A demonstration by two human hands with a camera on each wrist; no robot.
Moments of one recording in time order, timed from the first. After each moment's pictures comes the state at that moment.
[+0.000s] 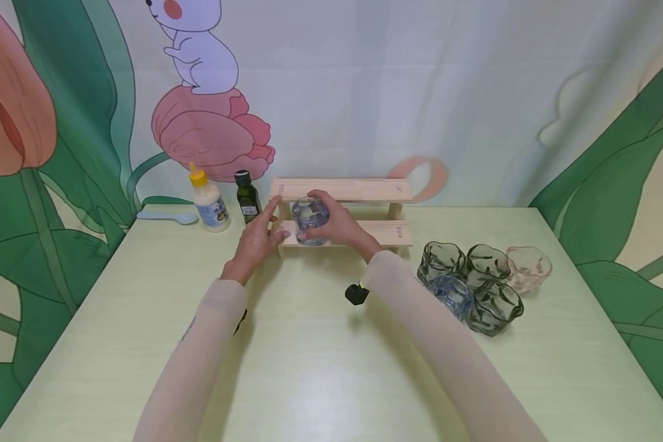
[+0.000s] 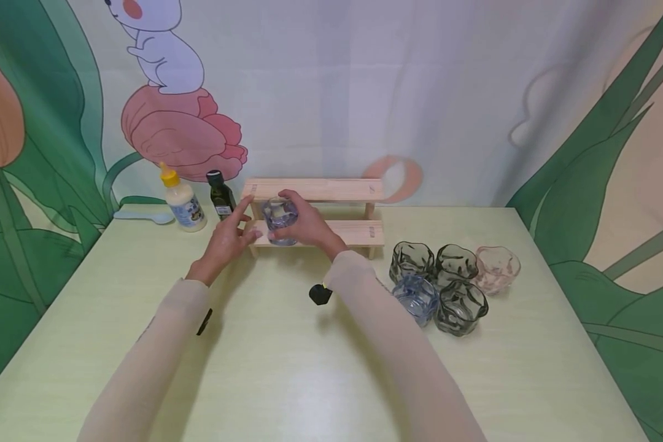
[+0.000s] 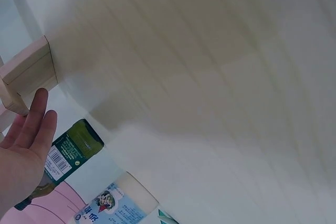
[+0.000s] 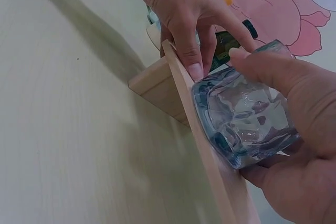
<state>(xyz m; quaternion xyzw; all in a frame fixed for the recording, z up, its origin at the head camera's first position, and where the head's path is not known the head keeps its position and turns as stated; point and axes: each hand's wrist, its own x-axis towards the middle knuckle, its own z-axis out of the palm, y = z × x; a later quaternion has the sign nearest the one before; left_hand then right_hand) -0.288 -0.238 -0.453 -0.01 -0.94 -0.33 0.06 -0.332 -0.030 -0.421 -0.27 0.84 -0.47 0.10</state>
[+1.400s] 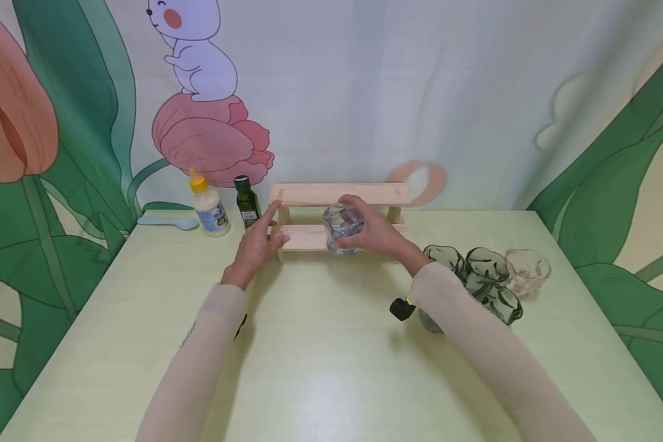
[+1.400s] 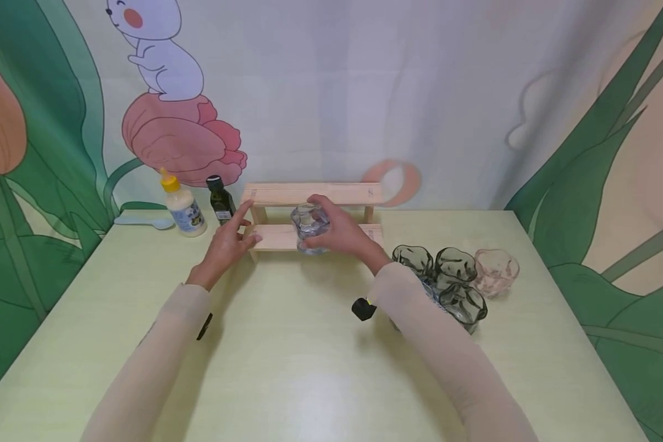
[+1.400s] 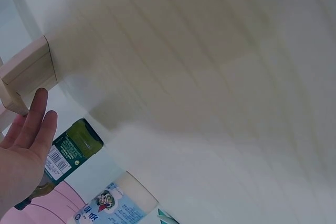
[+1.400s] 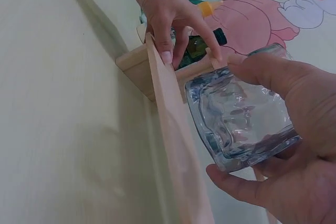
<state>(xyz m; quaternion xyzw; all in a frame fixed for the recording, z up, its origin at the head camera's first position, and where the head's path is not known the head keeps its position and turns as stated) -0.288 -0.243 -0.459 -0.03 -0.93 -0.34 0.09 -0.310 0.040 -0.397 -0.29 0.84 -0.45 0.10</state>
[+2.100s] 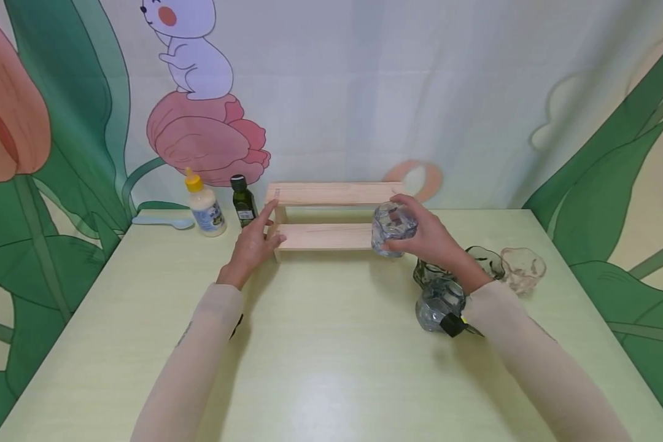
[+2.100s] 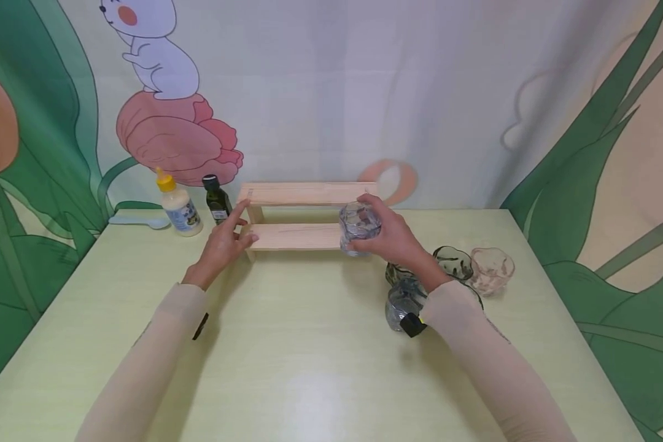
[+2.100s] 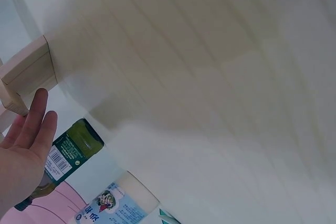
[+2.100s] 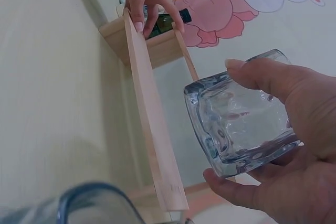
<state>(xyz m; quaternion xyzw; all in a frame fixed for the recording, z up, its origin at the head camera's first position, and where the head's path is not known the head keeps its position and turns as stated) -0.288 -0.241 -0.459 -0.02 -0.94 -0.34 0.07 -0.283 0.126 -0.380 -0.24 0.87 -0.43 0.05</state>
